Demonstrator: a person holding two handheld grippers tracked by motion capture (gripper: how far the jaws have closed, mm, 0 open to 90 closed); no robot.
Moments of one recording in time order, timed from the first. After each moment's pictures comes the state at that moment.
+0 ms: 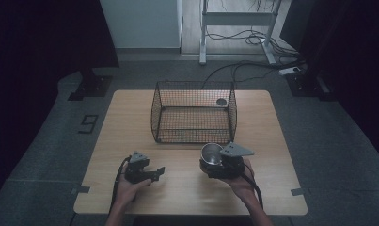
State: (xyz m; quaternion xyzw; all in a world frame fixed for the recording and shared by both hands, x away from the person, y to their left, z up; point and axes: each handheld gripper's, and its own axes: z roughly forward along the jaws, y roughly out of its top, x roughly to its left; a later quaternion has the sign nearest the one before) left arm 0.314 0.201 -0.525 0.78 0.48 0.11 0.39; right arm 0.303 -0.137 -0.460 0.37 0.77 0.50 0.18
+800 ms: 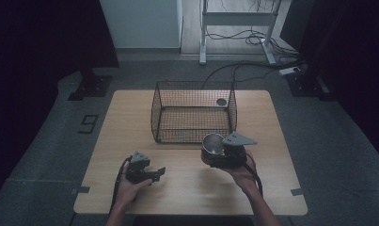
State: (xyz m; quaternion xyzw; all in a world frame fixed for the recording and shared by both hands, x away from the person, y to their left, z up) left arm 0.315 0.198 -0.527 0.78 0.48 0.11 0.39; right arm 0.324 -0.142 -0.439 0.37 0.76 0.50 0.19
